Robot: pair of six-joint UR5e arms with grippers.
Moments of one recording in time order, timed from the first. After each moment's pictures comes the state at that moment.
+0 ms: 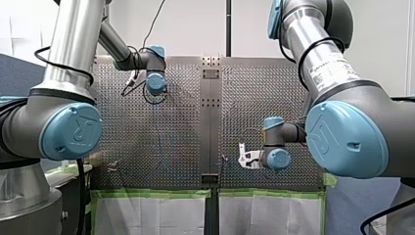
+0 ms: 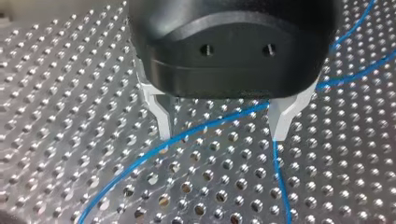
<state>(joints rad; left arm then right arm) -0.23 -1.80 -1.72 -2.72 -2.01 -0.99 1.99 -0.85 1.93 -0.90 1.50 1.52</state>
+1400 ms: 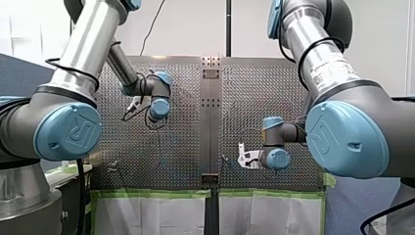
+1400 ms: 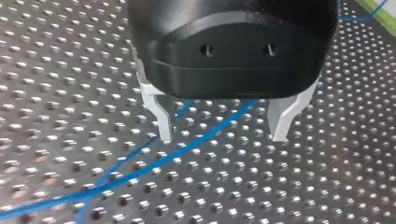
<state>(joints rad) -0.26 -1.99 -1.79 -2.64 -2.14 -1.01 1.99 -0.85 1.93 -0.90 1.50 1.53</state>
